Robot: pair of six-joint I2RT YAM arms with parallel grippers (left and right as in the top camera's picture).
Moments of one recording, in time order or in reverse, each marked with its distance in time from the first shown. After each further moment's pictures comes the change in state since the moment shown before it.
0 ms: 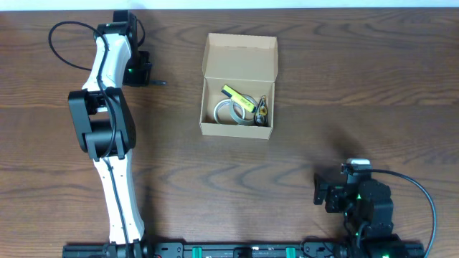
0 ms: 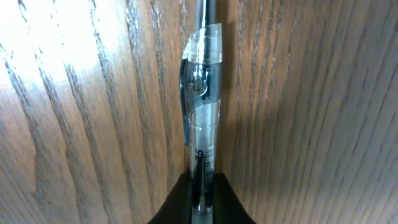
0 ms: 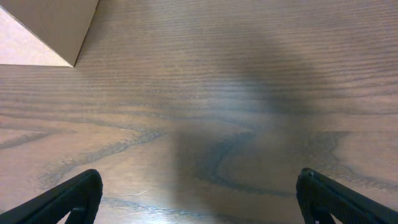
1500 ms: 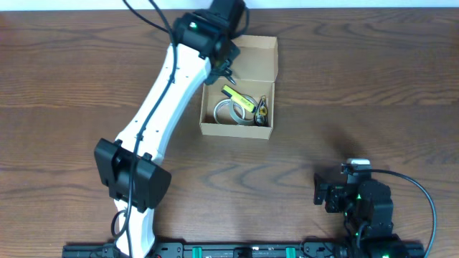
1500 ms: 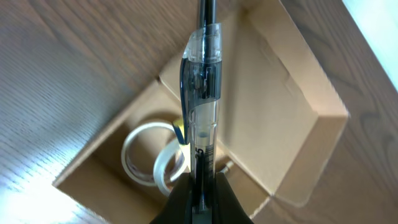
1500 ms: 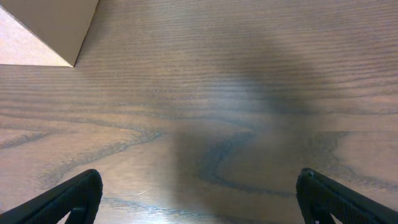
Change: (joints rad) left arm -0.558 -0.440 0.006 -0.157 -0.175 0.204; right arm 0.000 0.000 0.000 0.000 0.000 0.000
